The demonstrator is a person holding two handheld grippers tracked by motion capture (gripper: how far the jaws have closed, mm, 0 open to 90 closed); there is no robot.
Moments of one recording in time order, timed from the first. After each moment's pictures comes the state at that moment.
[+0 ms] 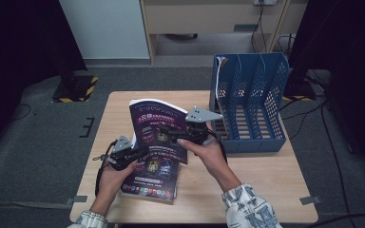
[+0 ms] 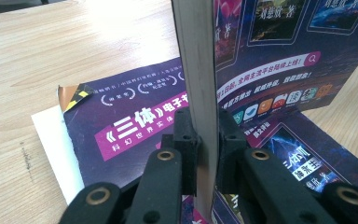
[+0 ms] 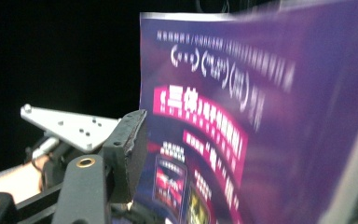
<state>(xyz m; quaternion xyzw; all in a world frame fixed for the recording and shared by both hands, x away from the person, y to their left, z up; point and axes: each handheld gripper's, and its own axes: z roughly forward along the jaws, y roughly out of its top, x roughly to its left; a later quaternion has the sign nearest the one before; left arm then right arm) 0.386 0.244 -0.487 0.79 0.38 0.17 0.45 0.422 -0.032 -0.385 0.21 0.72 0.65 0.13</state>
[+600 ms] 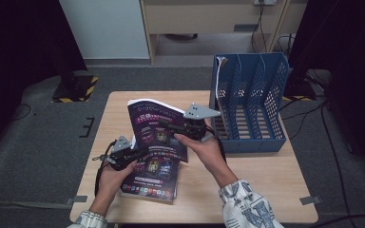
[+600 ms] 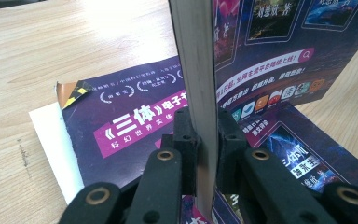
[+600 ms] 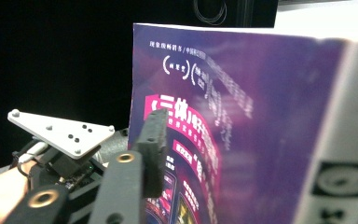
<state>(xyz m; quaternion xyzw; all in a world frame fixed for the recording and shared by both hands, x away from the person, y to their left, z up) 0.387 0.247 -0.489 0.79 0.38 0.17 0.46 0.429 -0.027 -0.382 0.21 0.73 0.64 0.14</state>
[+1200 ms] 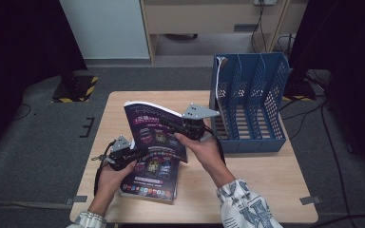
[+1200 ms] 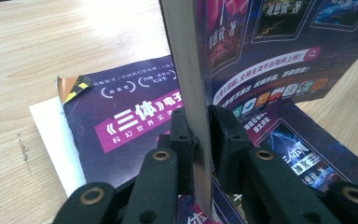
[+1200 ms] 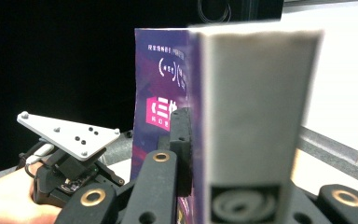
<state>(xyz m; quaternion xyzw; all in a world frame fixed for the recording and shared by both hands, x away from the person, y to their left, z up) 0.387 0.250 -0.490 0.79 0.39 0.16 0.45 0.429 -0.024 -0.382 0.20 0.72 0.65 0.14</state>
